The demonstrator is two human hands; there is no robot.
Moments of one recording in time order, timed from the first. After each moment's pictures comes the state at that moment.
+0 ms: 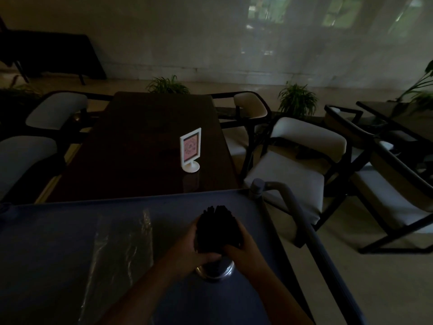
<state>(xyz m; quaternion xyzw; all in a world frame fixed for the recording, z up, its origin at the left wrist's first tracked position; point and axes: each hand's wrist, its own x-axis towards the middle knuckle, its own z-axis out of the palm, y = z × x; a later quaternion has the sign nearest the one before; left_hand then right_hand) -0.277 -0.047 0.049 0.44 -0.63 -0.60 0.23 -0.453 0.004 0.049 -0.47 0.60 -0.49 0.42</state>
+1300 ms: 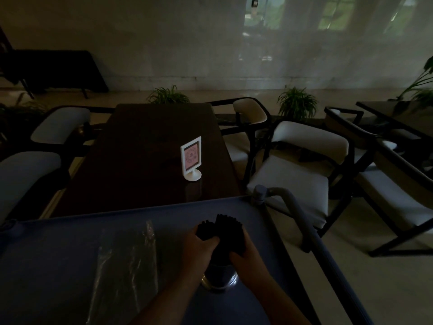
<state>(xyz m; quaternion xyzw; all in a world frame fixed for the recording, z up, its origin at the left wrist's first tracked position) -0.323 -0.051 0.063 0.56 -0.45 -0.56 0.41 -0.447 0.000 0.052 -0.49 0.57 -0.53 0.40</state>
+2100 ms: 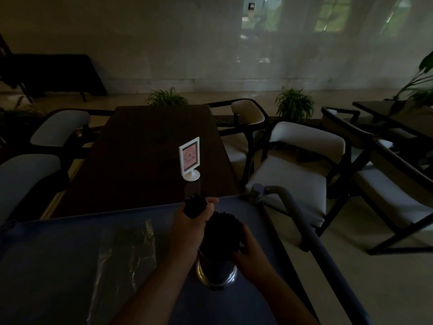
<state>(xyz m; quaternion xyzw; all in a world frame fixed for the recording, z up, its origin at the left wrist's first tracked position) -0.314 -0.051 0.133 0.47 -0.49 -0.55 0.49 -0.455 0.016 0.073 -0.51 0.58 -0.49 0.40</state>
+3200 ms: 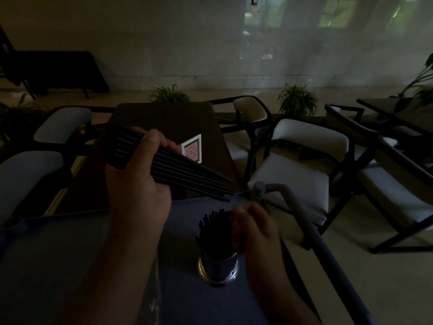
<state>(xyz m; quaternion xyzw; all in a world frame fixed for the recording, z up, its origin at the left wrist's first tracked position) -0.267 -0.058 0.267 0.18 -0.41 -0.55 0.71 -0.409 0.041 0.191 -0.36 0.51 -0.67 0.41</state>
